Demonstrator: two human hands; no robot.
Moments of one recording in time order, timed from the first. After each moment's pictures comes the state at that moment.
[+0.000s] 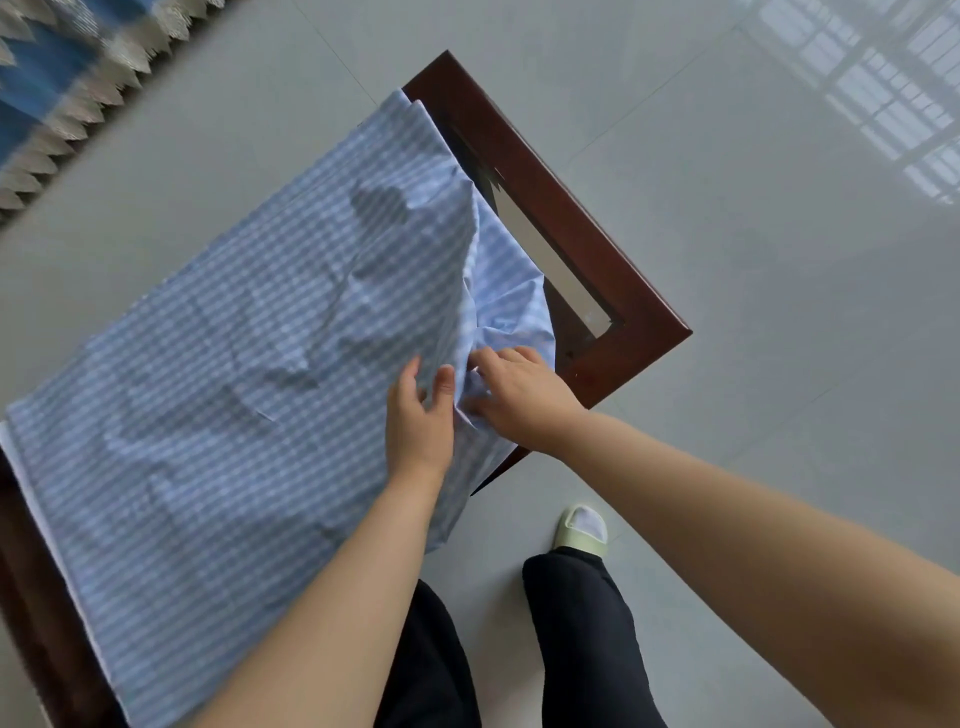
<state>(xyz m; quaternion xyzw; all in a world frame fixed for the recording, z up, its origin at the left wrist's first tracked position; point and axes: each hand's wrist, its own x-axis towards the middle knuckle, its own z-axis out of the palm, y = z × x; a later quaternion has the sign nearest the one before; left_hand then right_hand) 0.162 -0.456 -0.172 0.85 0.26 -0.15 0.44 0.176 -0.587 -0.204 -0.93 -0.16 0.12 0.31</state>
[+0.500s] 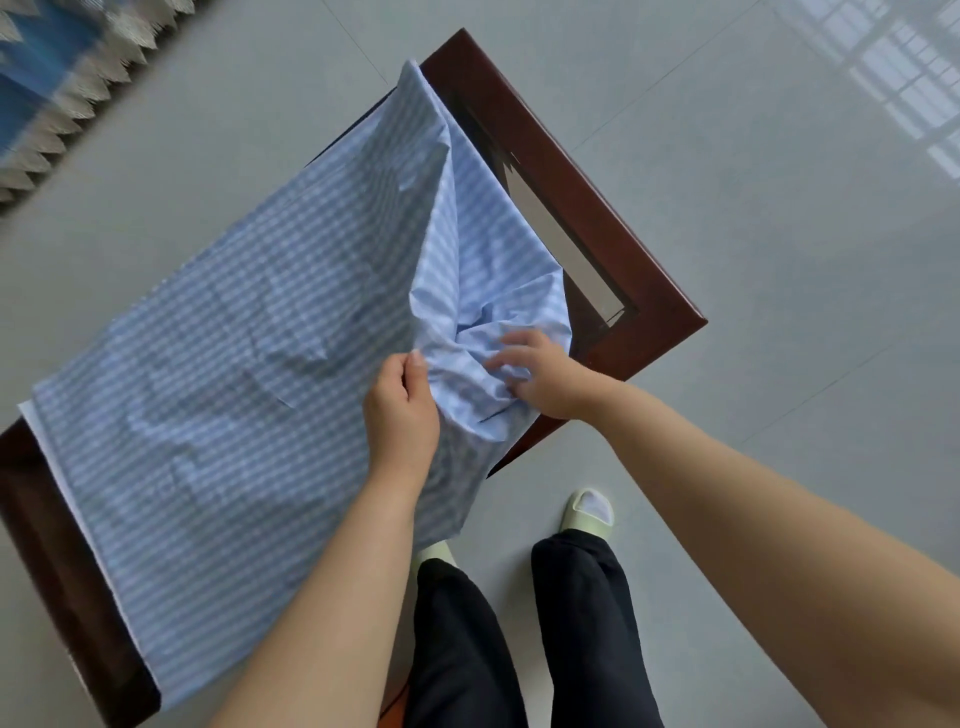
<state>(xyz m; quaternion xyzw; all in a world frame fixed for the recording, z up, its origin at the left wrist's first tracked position) 0.166 -0.434 -0.131 0.90 0.20 -0.05 0.38 0.190 -0.603 -0.190 -0.80 -0.02 0.38 0.47</state>
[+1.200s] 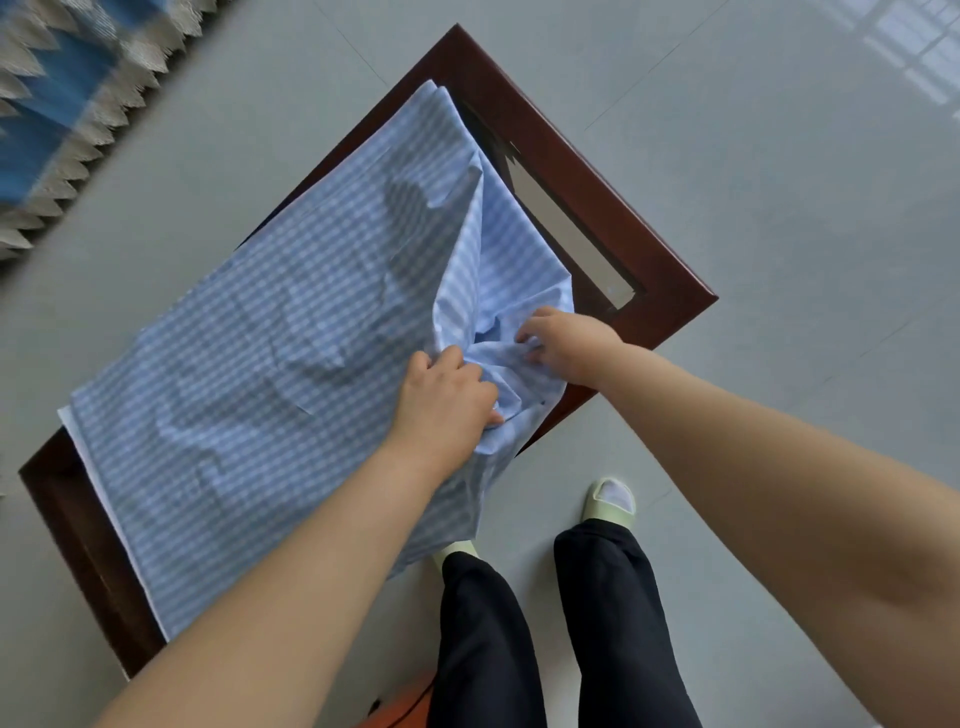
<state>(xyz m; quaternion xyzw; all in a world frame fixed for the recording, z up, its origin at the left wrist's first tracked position) 0.168 -0.443 -0.114 0.92 -0.32 -0.15 -0.18 0.205 -0.613 -0.208 -0.89 -0.07 0.34 0.29</state>
